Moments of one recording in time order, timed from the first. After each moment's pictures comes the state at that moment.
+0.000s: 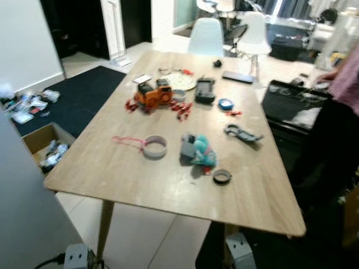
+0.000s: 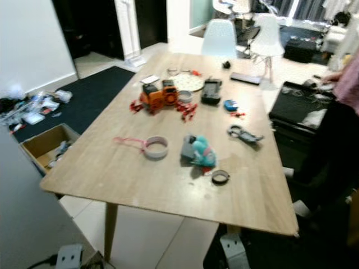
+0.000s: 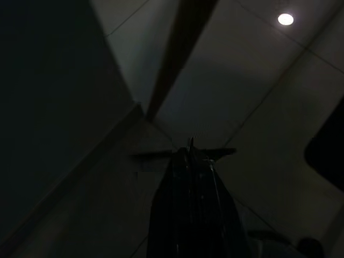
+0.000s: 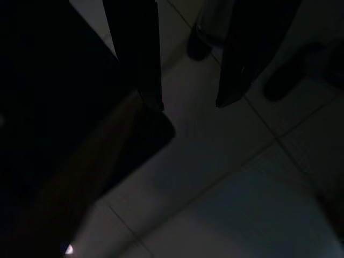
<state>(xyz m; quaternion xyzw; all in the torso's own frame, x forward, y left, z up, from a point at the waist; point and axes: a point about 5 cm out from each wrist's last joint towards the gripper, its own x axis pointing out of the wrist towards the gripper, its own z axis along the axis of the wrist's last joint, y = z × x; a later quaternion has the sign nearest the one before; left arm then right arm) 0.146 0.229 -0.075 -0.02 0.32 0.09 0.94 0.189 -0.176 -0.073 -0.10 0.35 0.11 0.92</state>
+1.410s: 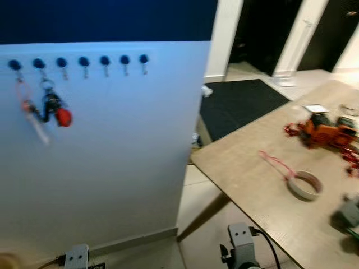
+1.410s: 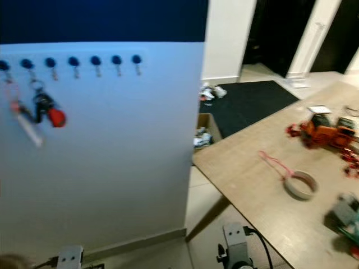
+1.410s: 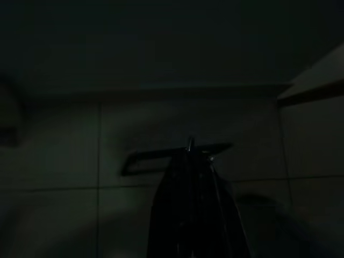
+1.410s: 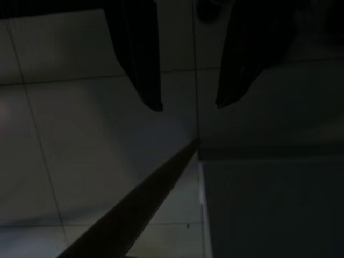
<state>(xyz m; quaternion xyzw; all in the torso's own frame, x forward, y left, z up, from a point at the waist) 0.147 0.228 -0.078 -0.03 0.34 0.09 0.94 0.202 -0.179 -0.063 -0.05 0.31 0.04 0.95</state>
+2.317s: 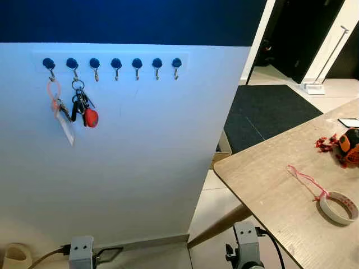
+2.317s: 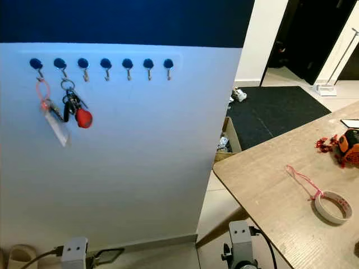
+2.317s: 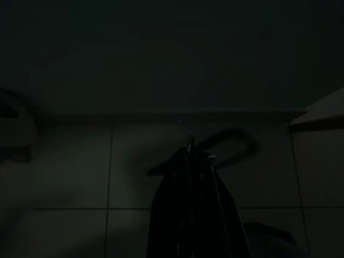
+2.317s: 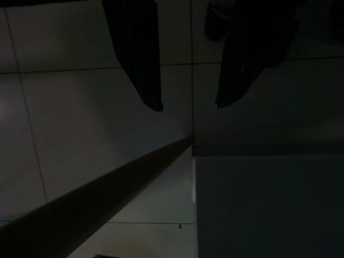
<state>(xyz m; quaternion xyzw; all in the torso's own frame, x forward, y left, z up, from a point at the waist) 0.169 0.224 -0.069 -0.01 0.31 0.08 0.95 0.206 -0.179 -0.062 -0.04 0.31 0.03 0.95</state>
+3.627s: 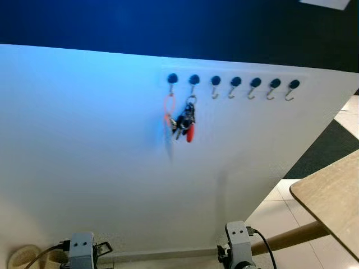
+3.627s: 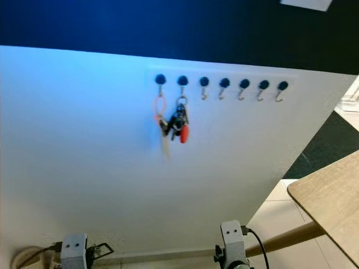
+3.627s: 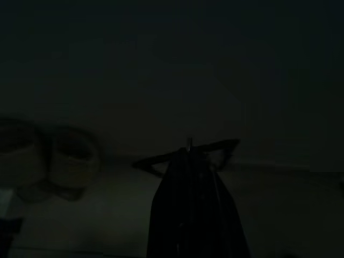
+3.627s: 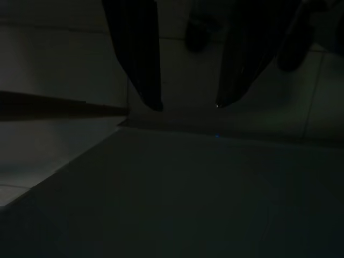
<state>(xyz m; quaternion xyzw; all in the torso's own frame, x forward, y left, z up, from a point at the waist) 0.170 0.218 -0.061 -0.01 0.26 0.09 0.96 0.208 -0.167 -0.063 -0.04 0.32 0.06 0.94</state>
